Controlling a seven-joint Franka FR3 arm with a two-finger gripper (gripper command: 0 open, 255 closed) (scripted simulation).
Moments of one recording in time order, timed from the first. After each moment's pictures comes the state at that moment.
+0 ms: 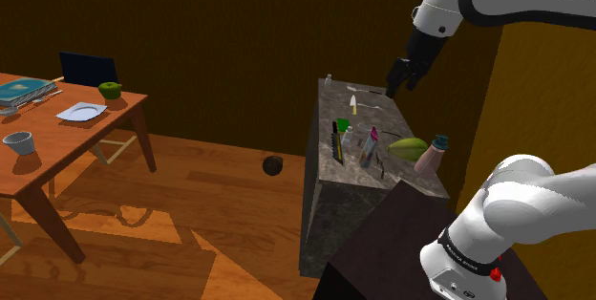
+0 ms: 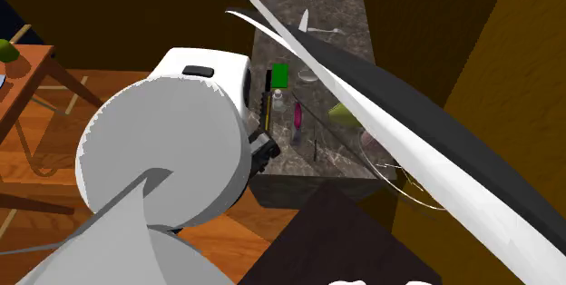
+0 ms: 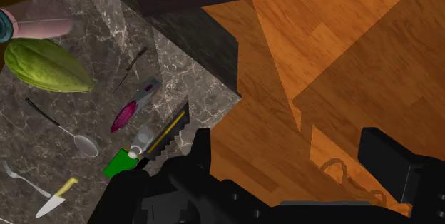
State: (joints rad) arm -0.01 -0.82 0.01 -2.41 -0.05 1.70 0.14
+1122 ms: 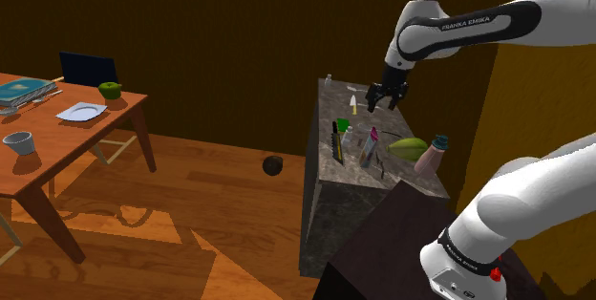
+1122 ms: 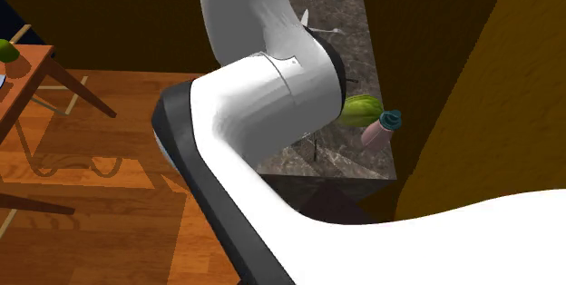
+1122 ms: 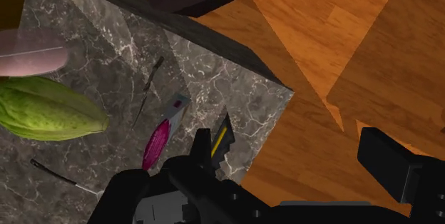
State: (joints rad) arm -0.14 -0.41 -0.18 -2.43 -0.08 2.03 0.13
